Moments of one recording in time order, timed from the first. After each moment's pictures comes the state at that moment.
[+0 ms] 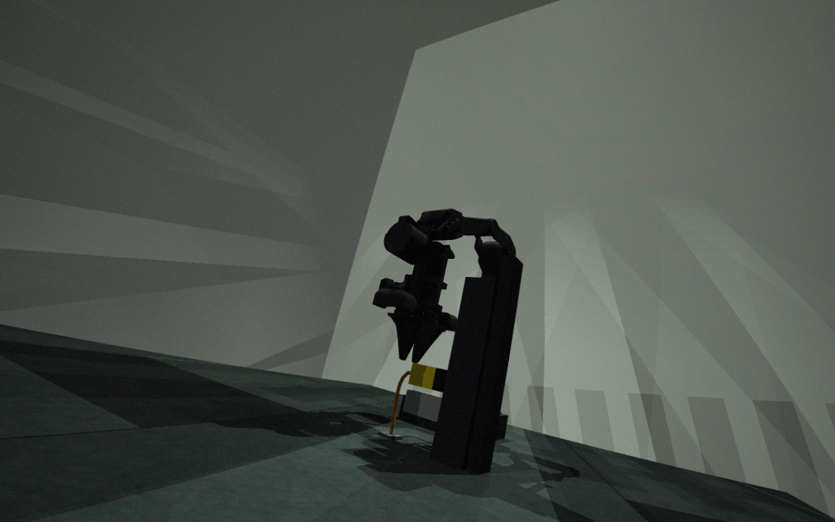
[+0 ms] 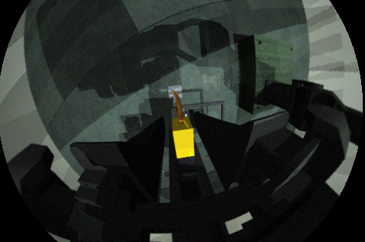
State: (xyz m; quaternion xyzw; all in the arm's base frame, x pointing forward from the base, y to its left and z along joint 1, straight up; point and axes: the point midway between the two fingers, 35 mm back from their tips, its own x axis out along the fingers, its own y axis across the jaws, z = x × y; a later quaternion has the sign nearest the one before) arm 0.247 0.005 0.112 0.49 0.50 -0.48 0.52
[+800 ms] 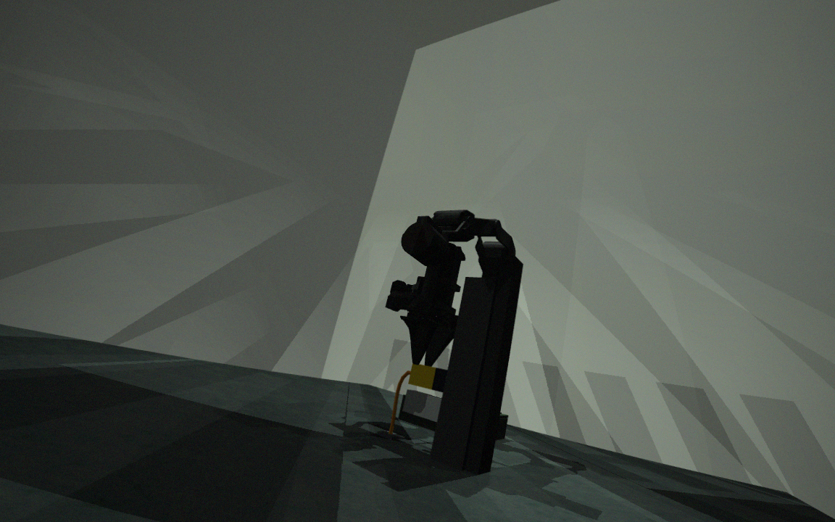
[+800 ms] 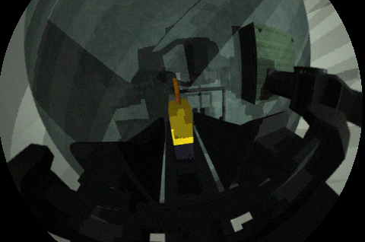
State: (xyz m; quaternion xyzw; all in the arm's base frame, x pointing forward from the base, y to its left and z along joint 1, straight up) arm 0.245 0.032 0.109 0.50 0.50 -0.48 0.52
